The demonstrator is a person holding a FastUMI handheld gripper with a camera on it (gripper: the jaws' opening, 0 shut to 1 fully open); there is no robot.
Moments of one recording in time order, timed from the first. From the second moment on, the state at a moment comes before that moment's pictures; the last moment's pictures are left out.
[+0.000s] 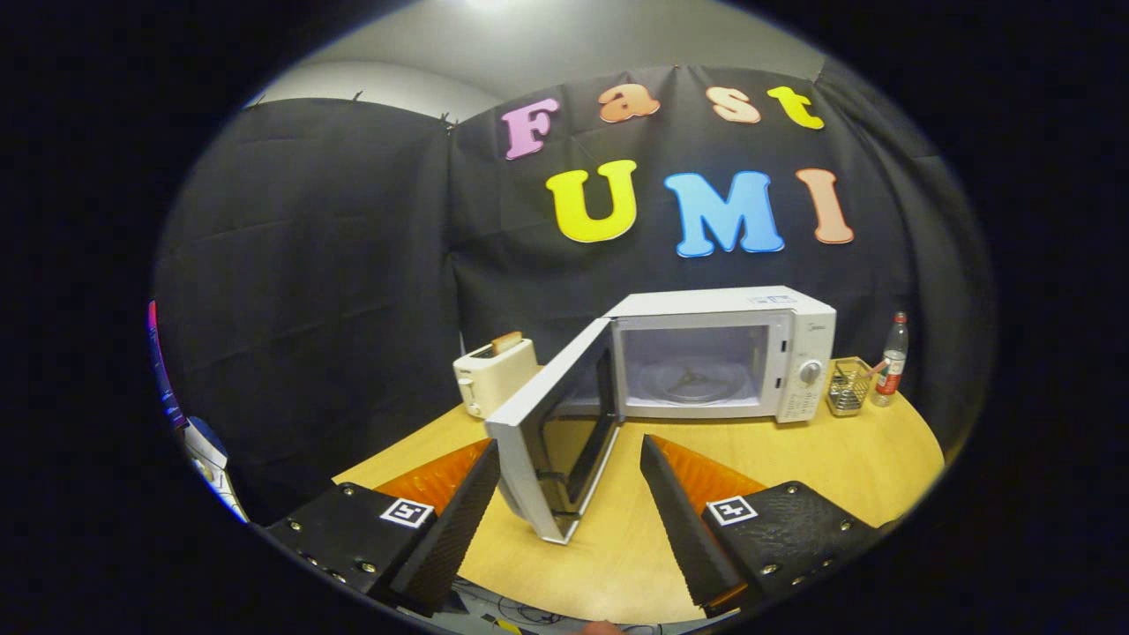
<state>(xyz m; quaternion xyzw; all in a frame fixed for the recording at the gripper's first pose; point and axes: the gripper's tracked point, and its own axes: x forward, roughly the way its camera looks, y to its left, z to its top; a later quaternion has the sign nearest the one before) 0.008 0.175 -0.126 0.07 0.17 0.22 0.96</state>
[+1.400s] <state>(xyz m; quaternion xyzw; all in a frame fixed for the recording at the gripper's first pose) 0.028 -0.017 -0.303 0.20 0.36 0.04 0.91</state>
